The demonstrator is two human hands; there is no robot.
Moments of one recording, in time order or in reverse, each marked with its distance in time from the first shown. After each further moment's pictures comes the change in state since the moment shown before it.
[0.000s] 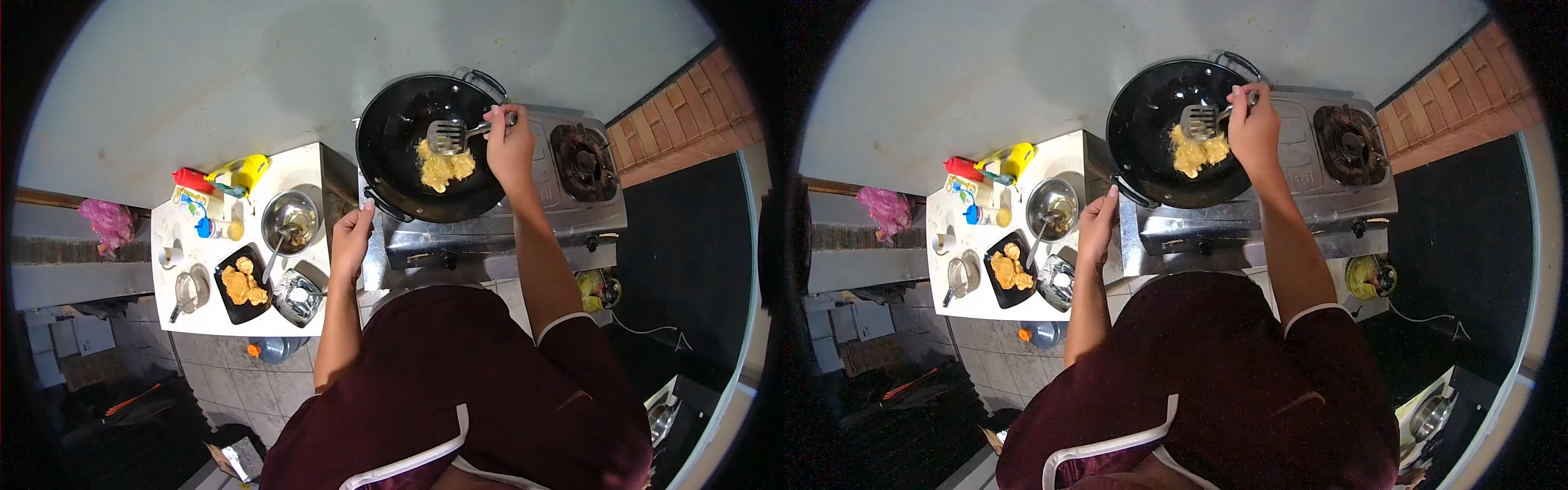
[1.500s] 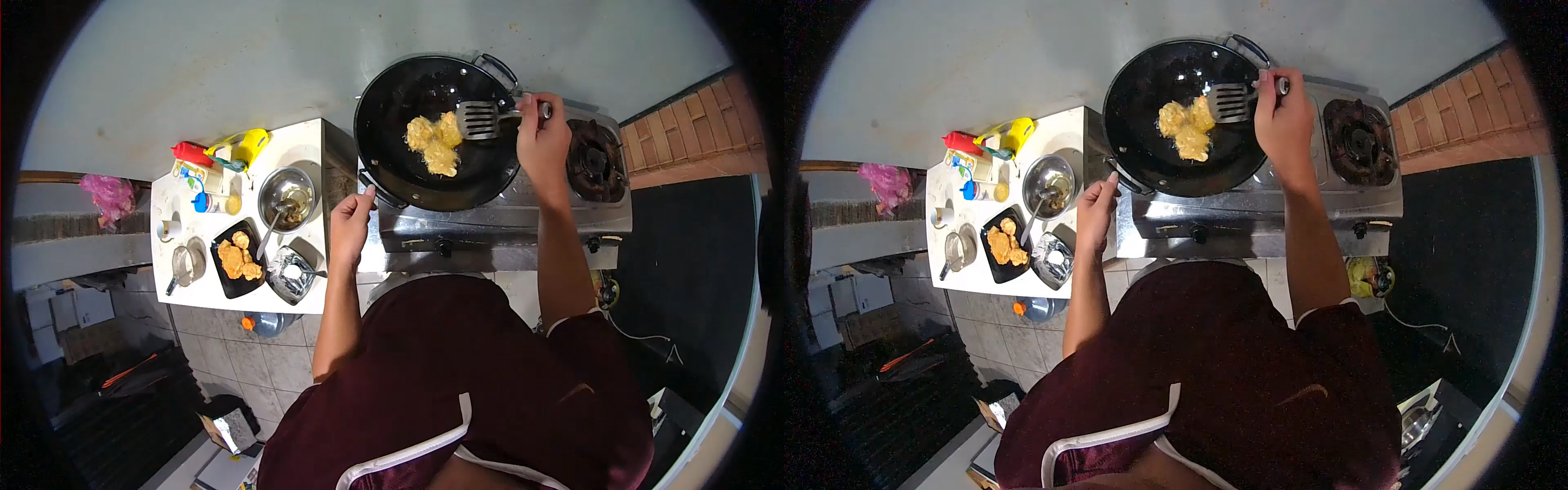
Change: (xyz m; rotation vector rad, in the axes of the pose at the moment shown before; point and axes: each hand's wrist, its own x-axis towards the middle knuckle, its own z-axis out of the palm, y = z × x) left_hand -0.014 0.006 0.018 0.014 0.089 0.012; right_hand 0.014 -0.019 -0.040 -0.019 -0.054 -0.086
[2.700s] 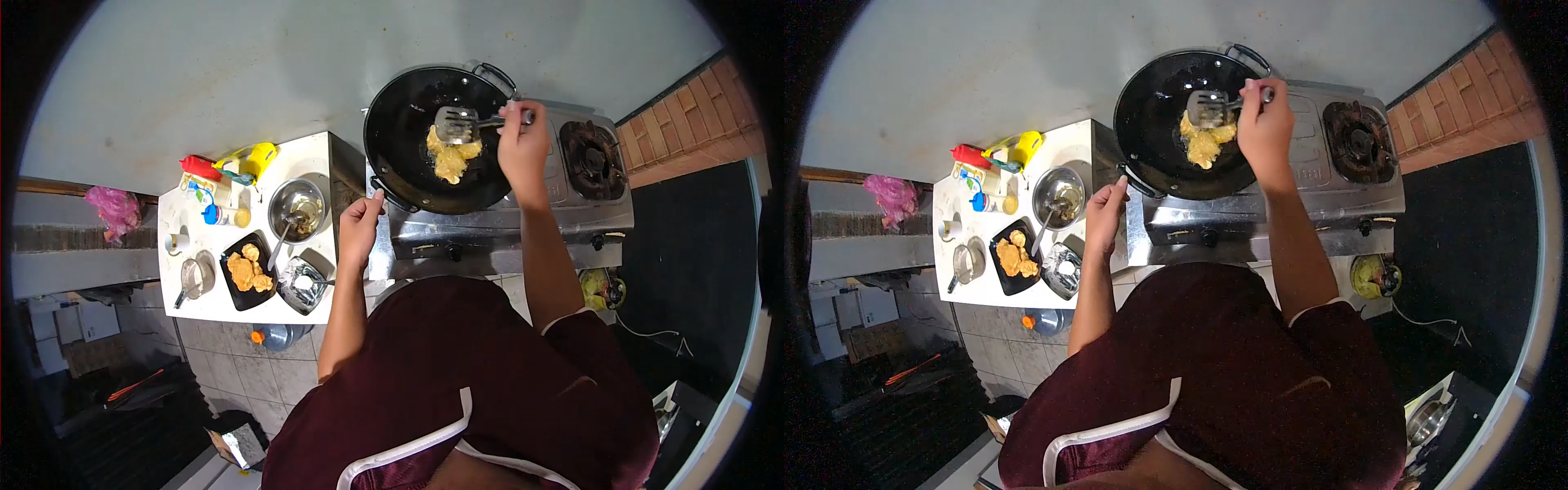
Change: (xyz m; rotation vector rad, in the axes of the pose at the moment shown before) left_hand 0.008 0.000 -0.010 0.032 -0.054 0.040; right_hand -0.019 0.001 0.033 0.086 0.118 0.038
